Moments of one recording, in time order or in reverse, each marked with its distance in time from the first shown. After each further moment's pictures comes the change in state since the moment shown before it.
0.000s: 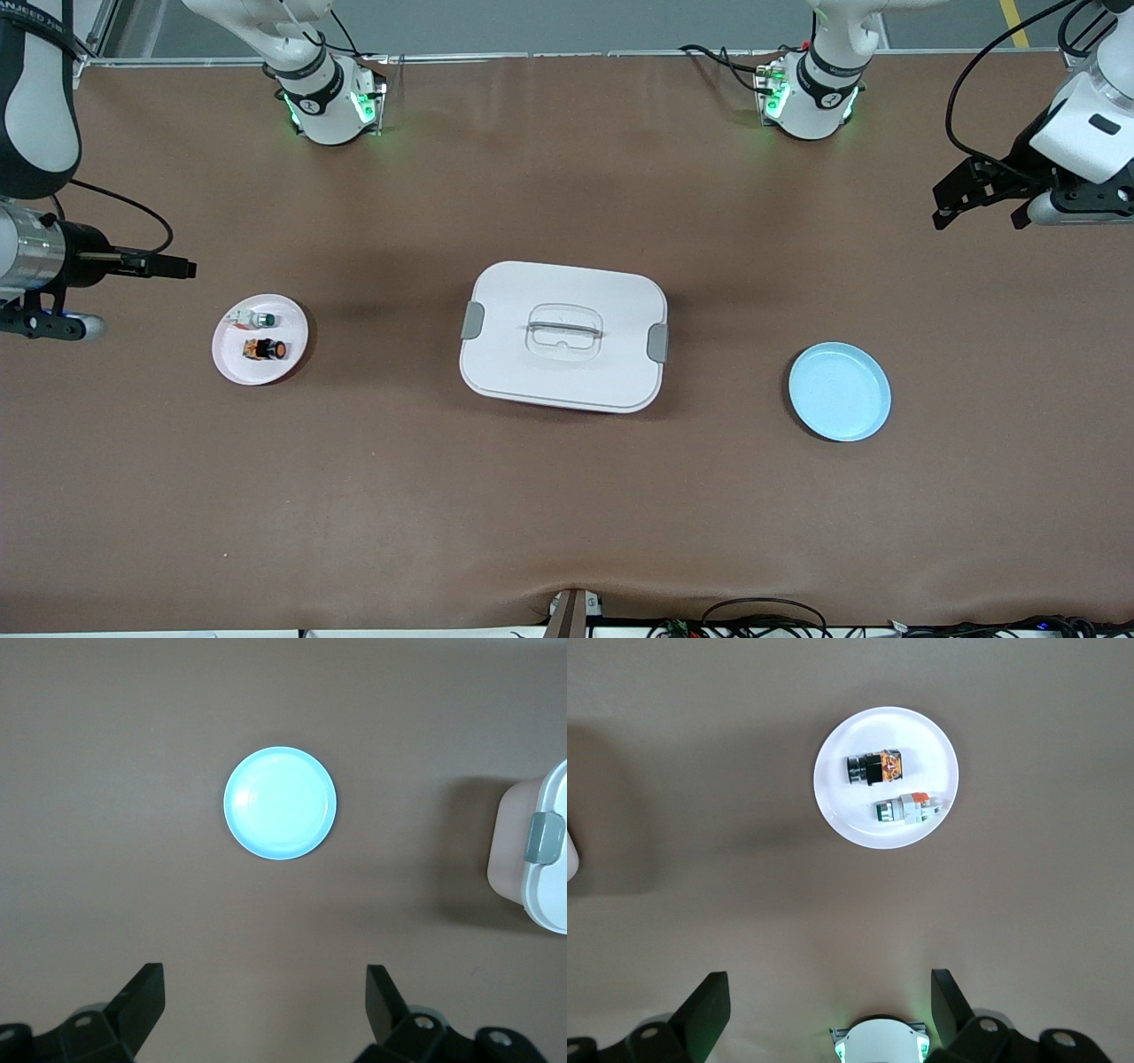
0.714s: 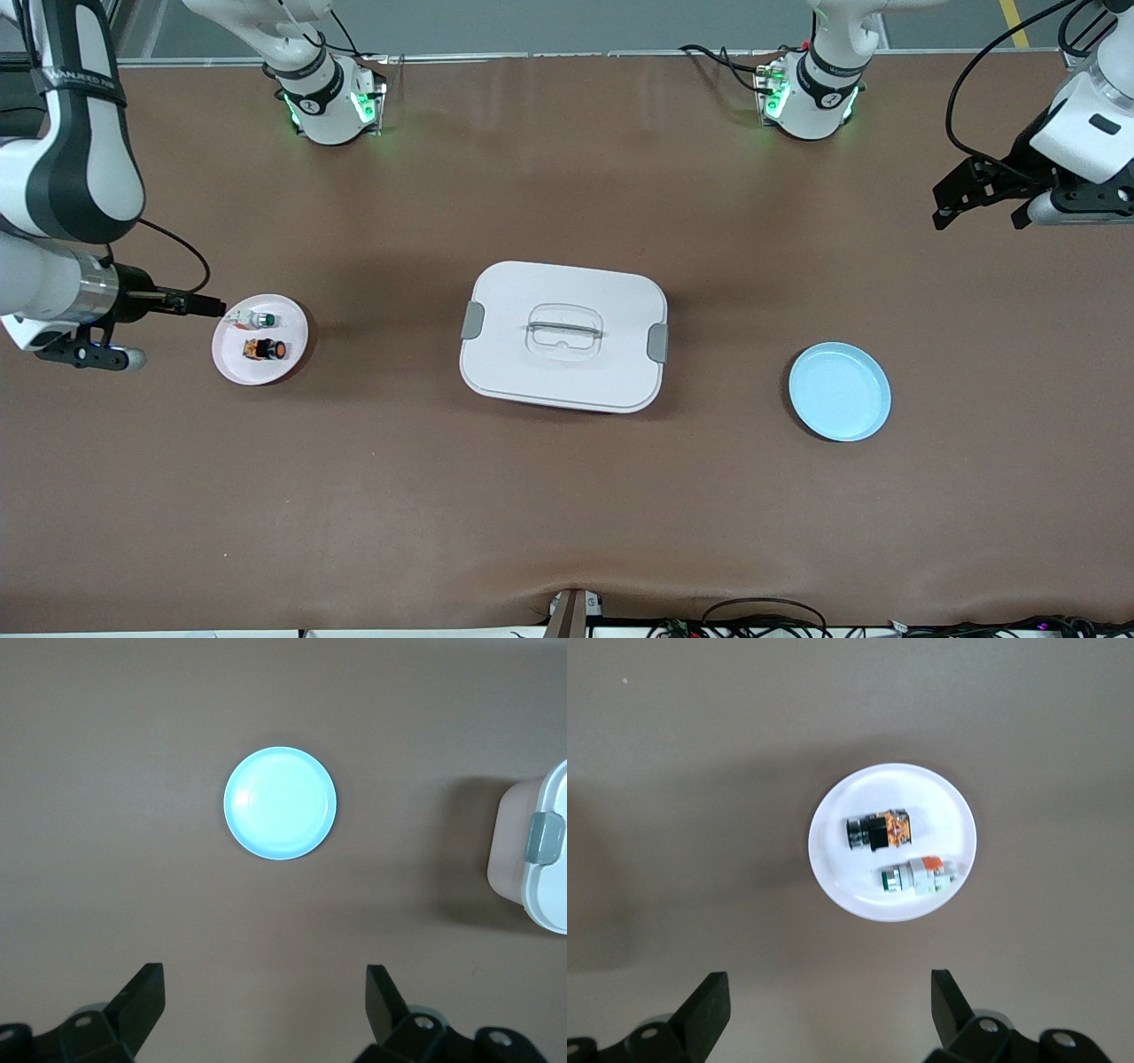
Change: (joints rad) left arm 0.000 0.000 0.000 0.000 0.000 0.000 0.000; right arm -0.002 0.023 -0.001 -0.216 0.001 0.341 0.005
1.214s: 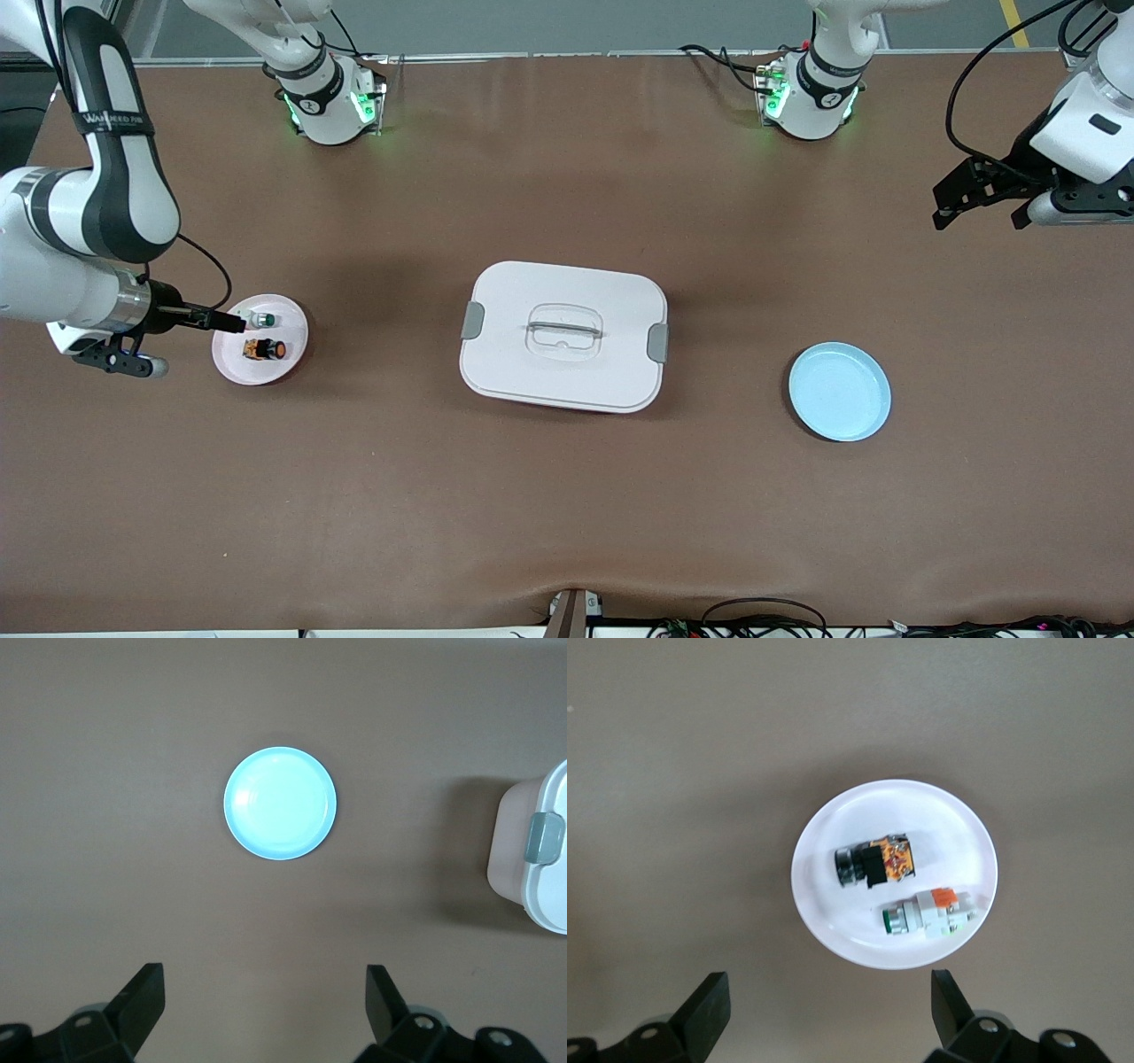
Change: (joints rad) left arm 0.000 0.000 0.000 0.000 0.000 0.000 0.000; right arm -0.039 0.029 -0.004 -0.156 0.048 0.230 0.003
